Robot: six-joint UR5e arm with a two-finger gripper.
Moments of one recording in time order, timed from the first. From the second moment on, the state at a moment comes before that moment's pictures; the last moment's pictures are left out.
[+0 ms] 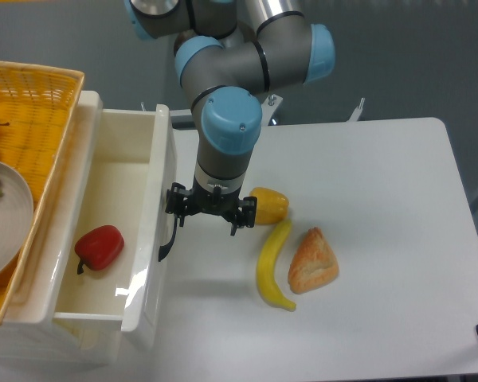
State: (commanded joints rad) arm 2.34 -1.85 -1.58 -1.25 1.37 0.42
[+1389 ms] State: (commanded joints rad) arm 2.32 -1.84 -1.58 -1.26 1.35 0.40
